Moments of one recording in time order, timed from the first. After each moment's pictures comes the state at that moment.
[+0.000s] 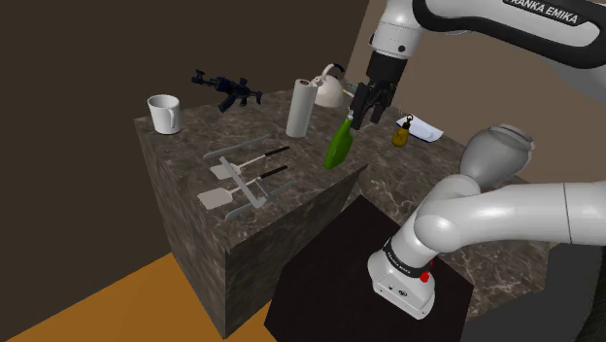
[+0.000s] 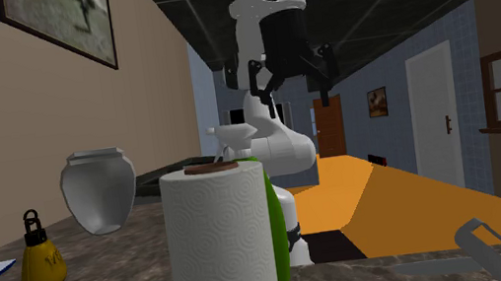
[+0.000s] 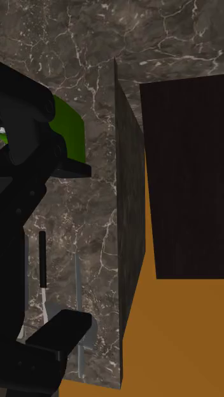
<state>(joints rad) -0.01 -0.81 0.03 -2.36 0.12 1.44 0.09</state>
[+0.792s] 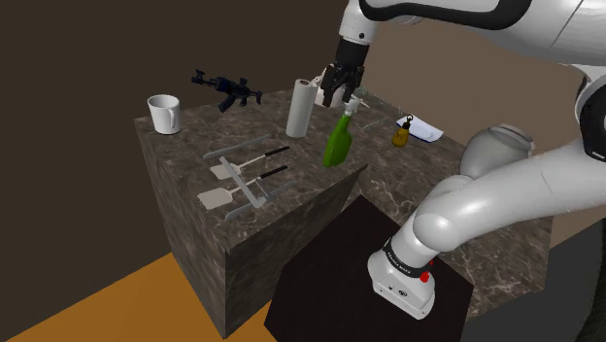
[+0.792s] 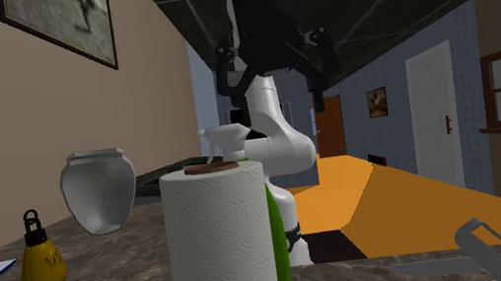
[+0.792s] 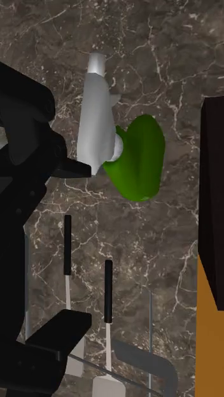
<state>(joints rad) -0.04 -0.48 -0.02 -2.17 0.05 1.63 -0.01</state>
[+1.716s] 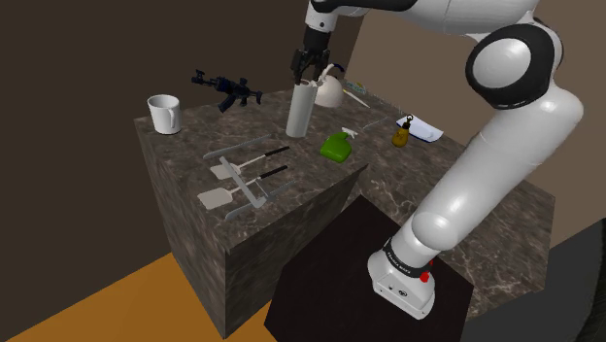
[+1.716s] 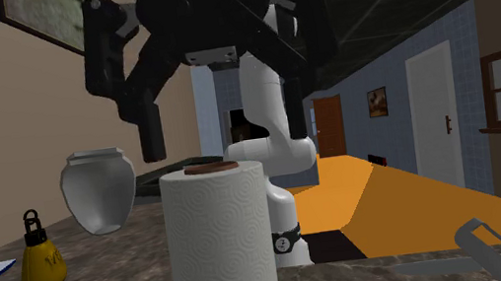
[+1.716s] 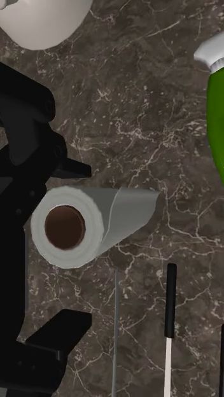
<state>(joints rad) -0.07 0.01 -0.08 -1.73 0.02 1.74 -0.12</state>
